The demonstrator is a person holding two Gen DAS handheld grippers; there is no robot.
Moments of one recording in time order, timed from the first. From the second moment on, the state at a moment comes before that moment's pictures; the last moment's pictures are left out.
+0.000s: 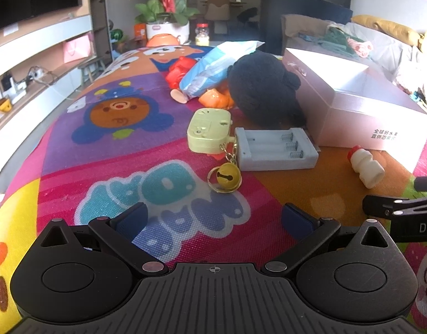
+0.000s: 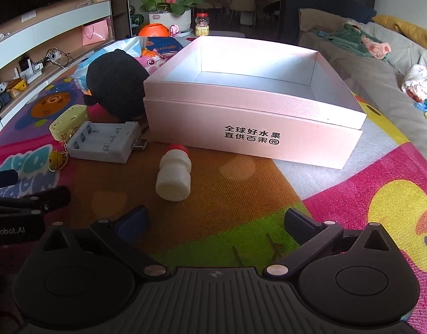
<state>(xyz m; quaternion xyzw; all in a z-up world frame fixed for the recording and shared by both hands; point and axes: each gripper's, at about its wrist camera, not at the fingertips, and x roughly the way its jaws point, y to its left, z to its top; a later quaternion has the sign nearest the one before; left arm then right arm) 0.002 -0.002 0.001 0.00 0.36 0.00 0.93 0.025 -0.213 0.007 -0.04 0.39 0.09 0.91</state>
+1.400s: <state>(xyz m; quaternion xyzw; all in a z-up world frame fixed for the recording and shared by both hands) -0.008 0.071 0.030 -0.01 0.29 0.12 0.95 0.046 -0.131 0.030 0.00 0.35 0.20 0.92</state>
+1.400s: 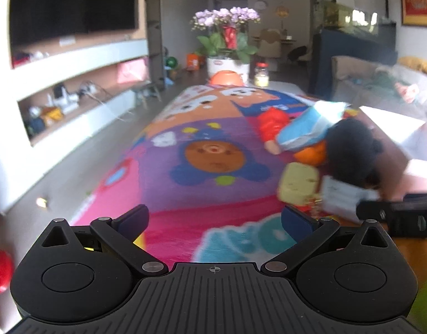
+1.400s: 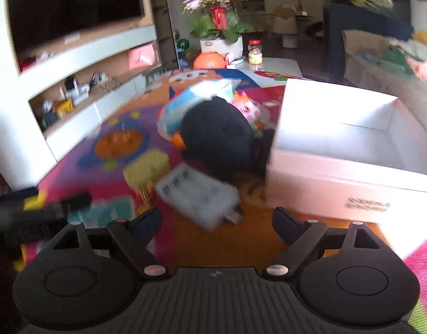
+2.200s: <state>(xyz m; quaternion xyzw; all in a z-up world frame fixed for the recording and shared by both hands) -0.014 0.088 0.017 -0.02 0.30 0.13 0.95 -0.038 -0.151 0.019 -0.16 0.34 0.29 0.88</state>
